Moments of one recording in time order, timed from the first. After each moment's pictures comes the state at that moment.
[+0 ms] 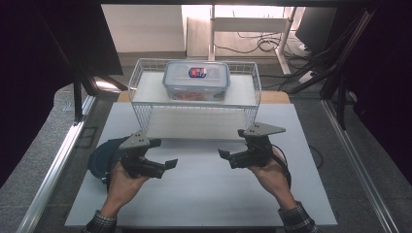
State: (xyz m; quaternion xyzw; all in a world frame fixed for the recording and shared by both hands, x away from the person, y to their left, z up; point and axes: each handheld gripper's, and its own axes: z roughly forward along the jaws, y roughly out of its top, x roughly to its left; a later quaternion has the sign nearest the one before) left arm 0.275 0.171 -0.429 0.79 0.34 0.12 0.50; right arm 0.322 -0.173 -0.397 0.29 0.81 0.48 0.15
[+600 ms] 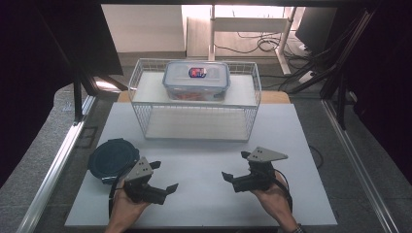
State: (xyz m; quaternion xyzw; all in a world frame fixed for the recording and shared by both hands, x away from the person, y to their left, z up) left arm 0.230 0.164 -0.485 0.80 0.34 0.15 0.48; right arm 0.284 -0.190 -0.447 0.30 0.81 0.48 0.14
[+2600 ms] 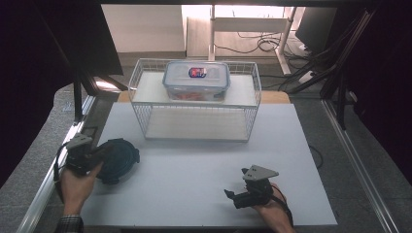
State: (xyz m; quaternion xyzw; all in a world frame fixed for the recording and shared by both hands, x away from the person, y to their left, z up) left arm 0.272 0.329 -0.470 0.69 0.55 0.24 0.40; right arm 0.268 -0.198 -0.504 0.28 0.85 0.41 0.15
